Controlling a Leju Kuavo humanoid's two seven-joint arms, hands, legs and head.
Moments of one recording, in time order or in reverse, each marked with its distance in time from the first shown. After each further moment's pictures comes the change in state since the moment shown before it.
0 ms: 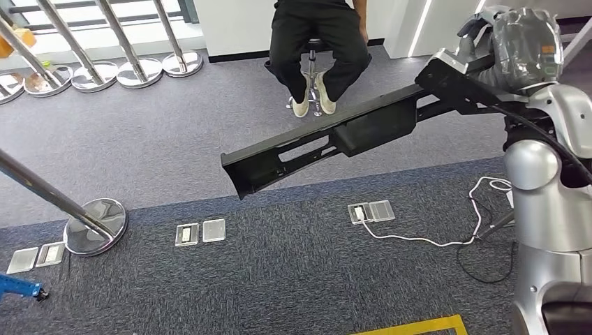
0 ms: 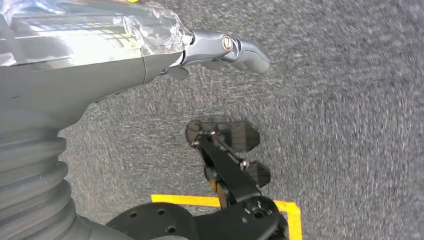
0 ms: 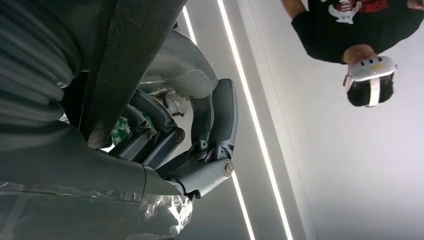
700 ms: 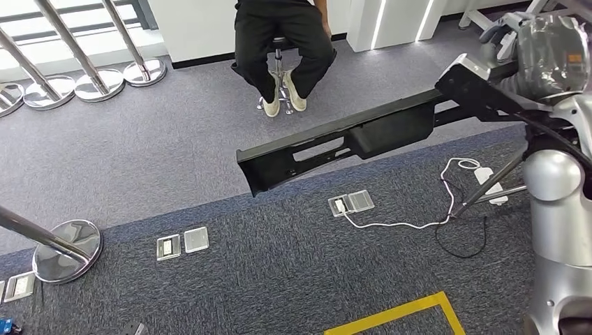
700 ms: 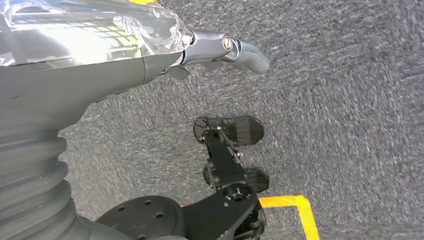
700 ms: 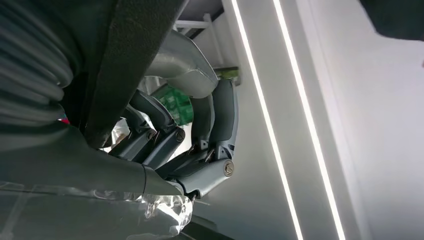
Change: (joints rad) left arm -0.003 0.001 0.000 0.000 0.000 -0.001 -0.001; right arm 0.002 -0.004 0.001 0.013 0.000 -0.009 0.000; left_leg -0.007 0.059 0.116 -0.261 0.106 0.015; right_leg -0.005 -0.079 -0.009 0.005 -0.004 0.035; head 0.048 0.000
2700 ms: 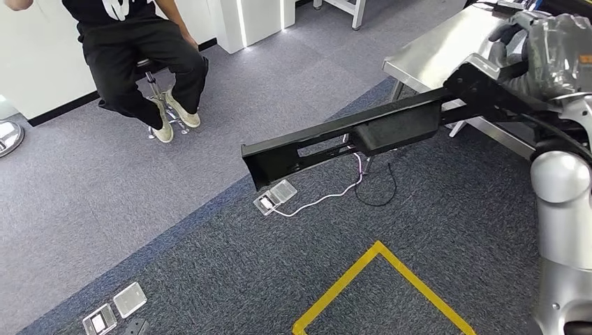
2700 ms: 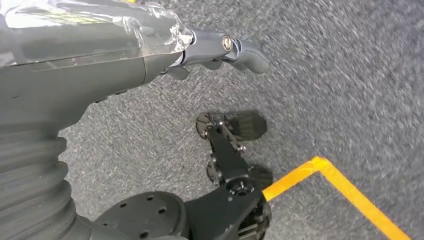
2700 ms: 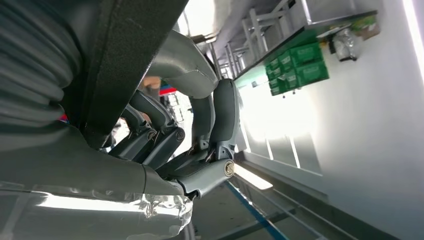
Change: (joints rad) left arm 0.002 -0.003 0.000 0.000 -0.017 -0.011 0.002; right arm -0.011 0.000 0.001 0.012 0.001 -0.009 0.004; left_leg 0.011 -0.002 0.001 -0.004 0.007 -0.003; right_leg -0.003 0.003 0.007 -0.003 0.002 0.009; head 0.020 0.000
